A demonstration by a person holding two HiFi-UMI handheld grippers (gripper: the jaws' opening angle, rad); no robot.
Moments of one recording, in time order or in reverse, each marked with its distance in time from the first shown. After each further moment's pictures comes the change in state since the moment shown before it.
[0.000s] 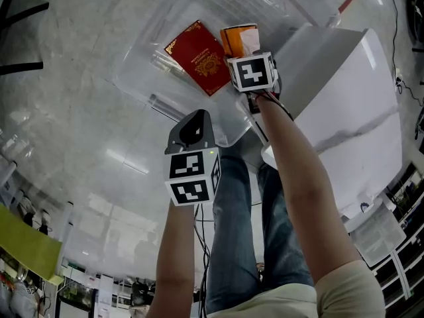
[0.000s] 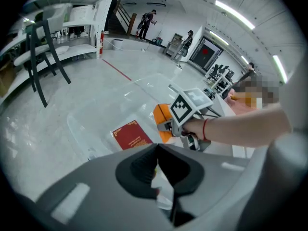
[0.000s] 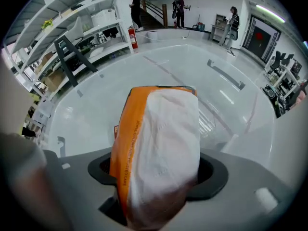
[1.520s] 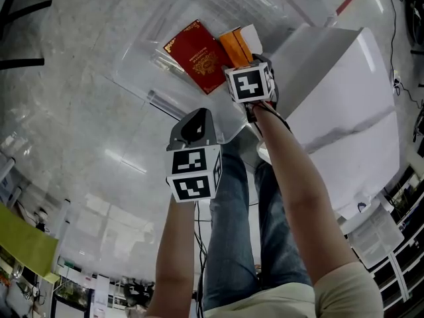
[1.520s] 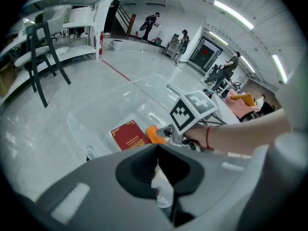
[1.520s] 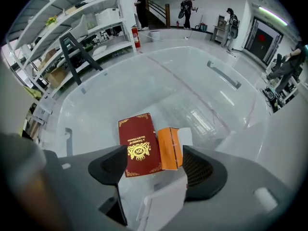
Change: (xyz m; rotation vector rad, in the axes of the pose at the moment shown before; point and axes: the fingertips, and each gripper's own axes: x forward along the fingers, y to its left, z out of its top) left arm -0.007 -0.013 -0.004 0.003 -0.006 0.001; right arm -0.015 0.012 -0.023 -0.038 -0.012 0.008
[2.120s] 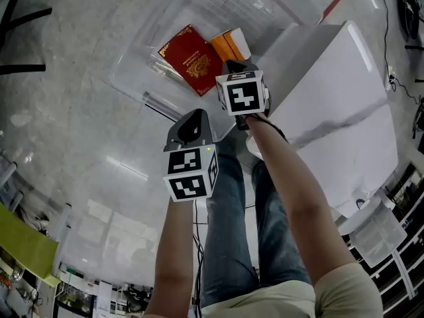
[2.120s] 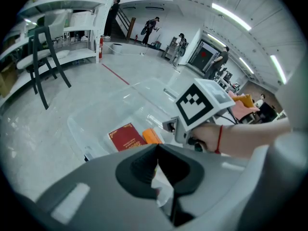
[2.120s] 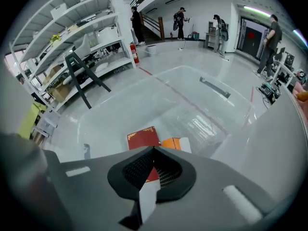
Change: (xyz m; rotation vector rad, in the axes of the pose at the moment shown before) left arm -0.014 -0.022 0.005 0.000 -0.032 -0.002; right arm -0.065 0.011 0.018 0.086 -0.114 0.027
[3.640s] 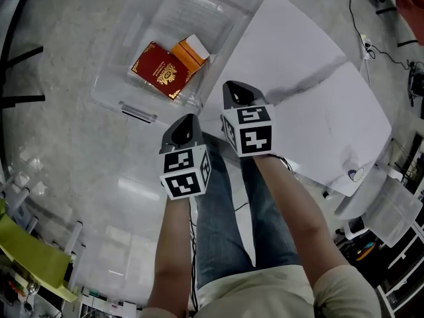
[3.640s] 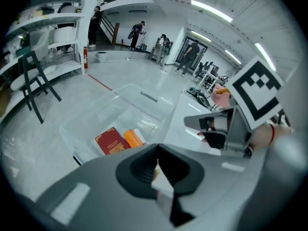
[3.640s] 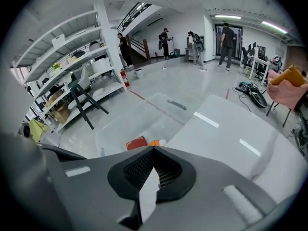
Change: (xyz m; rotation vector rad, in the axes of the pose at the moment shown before) left arm -0.050 -0.135 -0.015 0.141 -0.023 -0.028; right arm -0.210 -0.078 -0.058 0.161 -0.207 -0.026
